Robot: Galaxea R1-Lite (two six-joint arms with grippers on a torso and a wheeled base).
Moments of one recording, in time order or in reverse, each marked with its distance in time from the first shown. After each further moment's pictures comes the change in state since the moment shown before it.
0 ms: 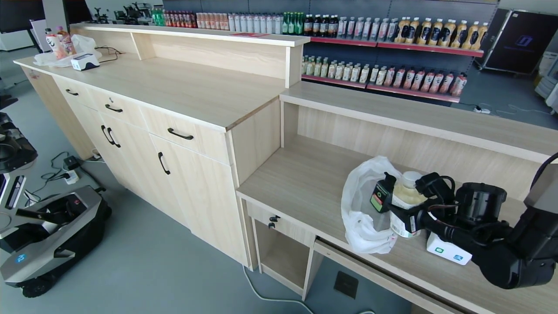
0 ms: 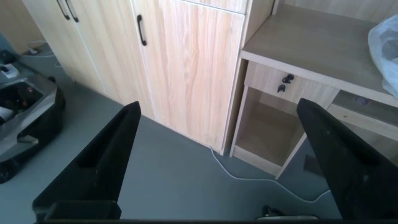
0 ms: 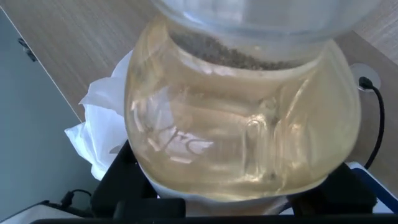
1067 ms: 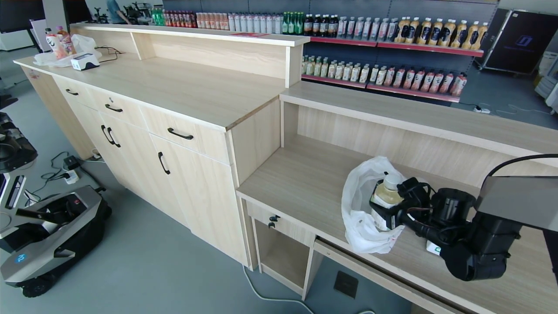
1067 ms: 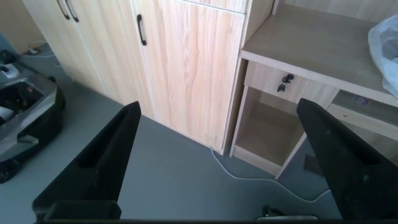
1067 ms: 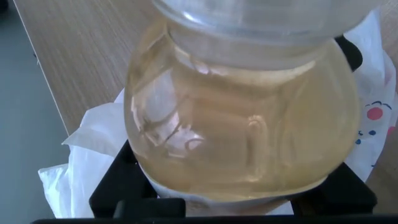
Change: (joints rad) left arm 0.000 0.000 0.000 0.000 0.000 0.000; right arm 0.001 0.266 -0.191 -0.173 0.147 0.002
